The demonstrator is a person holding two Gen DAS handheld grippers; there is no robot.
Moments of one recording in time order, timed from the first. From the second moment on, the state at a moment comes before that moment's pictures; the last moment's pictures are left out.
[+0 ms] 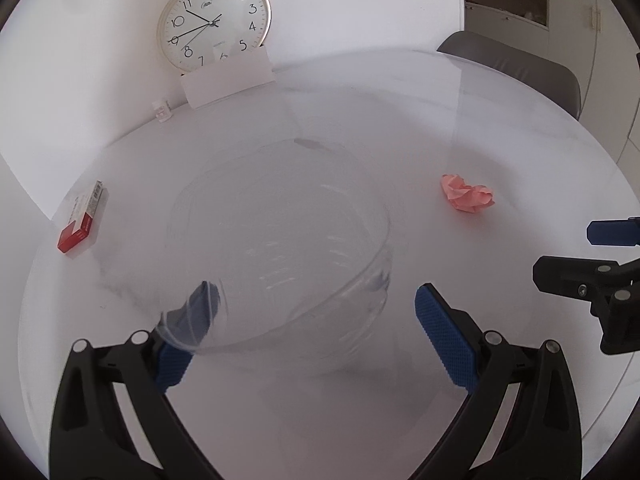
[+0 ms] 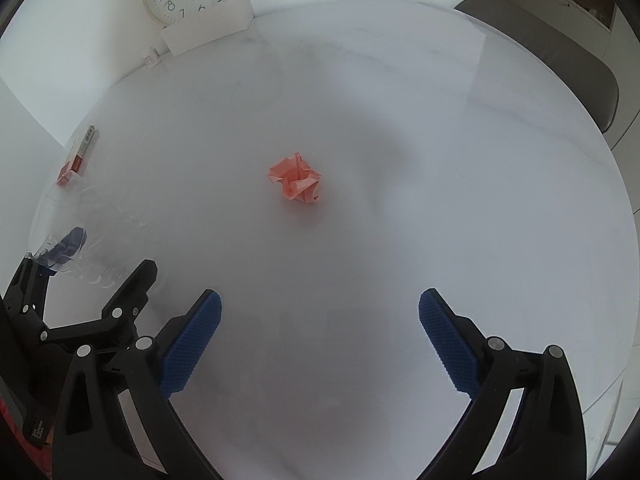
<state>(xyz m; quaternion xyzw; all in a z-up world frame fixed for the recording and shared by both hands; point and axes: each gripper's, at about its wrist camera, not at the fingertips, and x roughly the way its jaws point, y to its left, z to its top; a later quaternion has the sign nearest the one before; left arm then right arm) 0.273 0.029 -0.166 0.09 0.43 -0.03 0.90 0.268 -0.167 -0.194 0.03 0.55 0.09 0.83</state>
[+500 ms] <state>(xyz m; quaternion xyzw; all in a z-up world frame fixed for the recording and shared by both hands) 0.279 0.028 -0.164 0.09 0.45 -0.04 0.89 0.278 -0.156 -0.196 0.03 0.55 0.10 0.83</state>
